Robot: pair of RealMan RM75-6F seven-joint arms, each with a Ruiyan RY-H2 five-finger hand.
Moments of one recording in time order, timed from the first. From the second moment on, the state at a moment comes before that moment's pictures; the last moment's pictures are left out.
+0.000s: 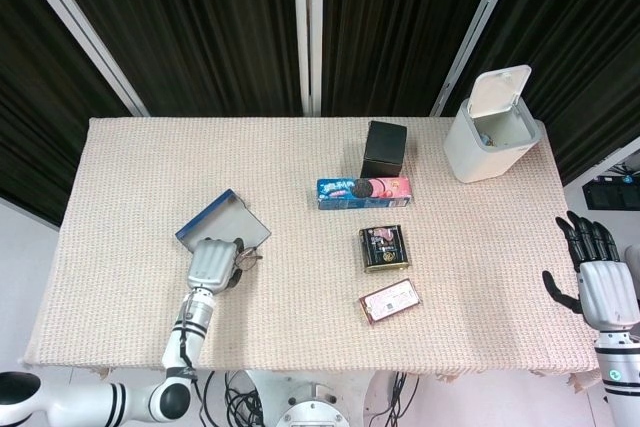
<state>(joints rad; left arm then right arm) -0.62 -1.74 -0.14 -1.63 0.87 1.28 0.81 0.11 -1.21 0.09 -1.40 -1.52 1.51 0.16</state>
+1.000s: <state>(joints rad) -0.54 -1.60 0.04 -1.83 1.09 1.23 0.66 0.10 -1.20 0.09 -1.45 -1.53 1.53 0.11</state>
